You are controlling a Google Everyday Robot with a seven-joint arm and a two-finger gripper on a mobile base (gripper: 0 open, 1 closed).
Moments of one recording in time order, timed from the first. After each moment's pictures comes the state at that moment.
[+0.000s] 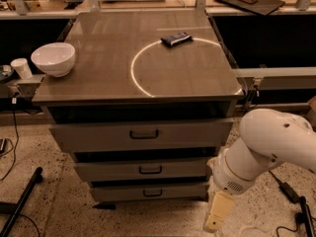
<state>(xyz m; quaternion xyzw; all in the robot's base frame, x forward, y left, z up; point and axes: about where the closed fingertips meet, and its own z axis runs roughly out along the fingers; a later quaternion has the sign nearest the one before) 0.365 -0.139 0.661 -0.59 0.79 0.16 0.08</state>
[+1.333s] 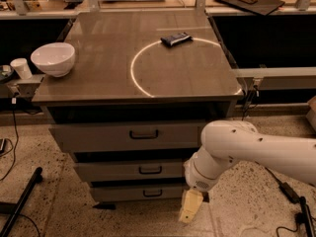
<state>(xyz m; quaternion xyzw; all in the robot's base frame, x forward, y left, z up) 0.400 -0.085 0.588 -0.61 0.77 0.16 0.08</state>
